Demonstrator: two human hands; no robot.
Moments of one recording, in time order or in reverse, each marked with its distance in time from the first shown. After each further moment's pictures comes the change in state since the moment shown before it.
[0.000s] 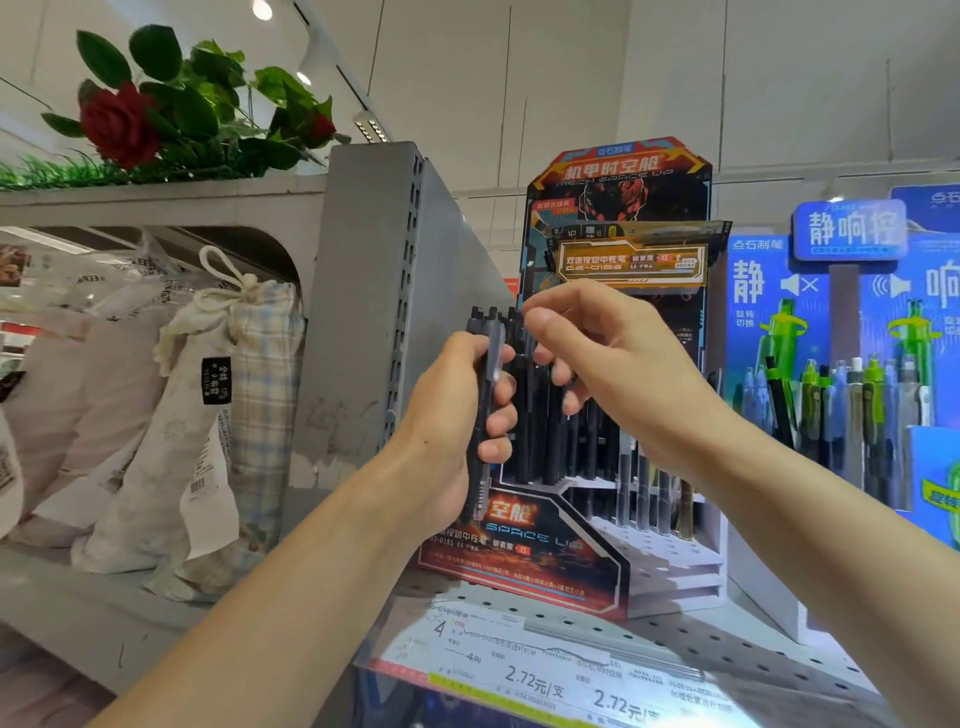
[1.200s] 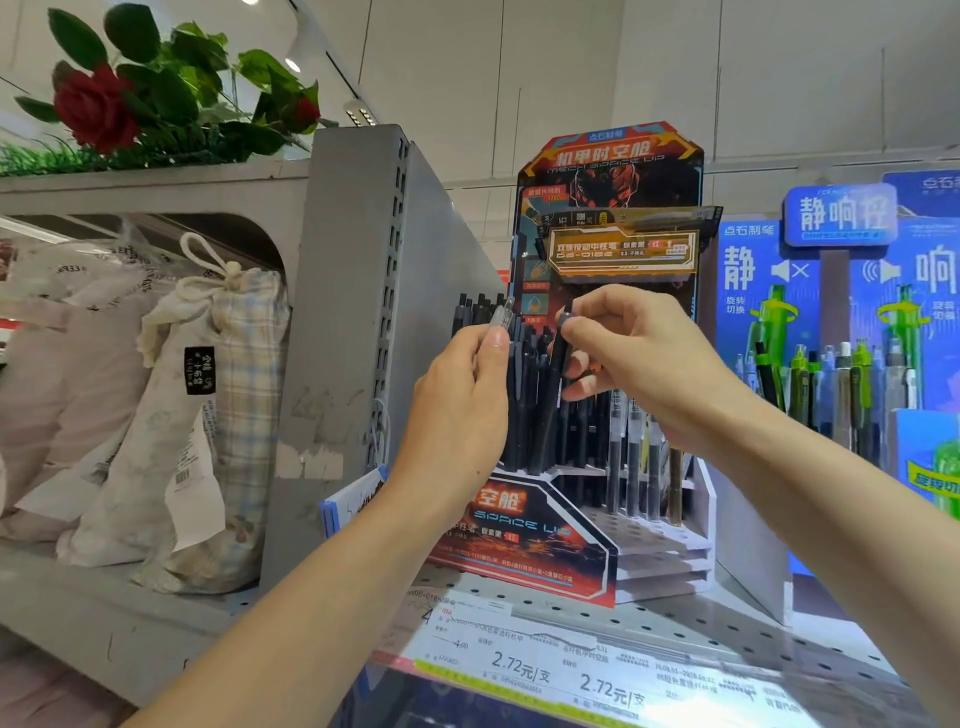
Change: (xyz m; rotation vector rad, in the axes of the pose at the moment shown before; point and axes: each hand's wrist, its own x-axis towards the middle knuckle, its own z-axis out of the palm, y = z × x) left_hand 0.003 -0.025 0.002 0.711 0.188 0.387; right_hand 0.004 0.016 -0.020 0.027 0.048 0.151
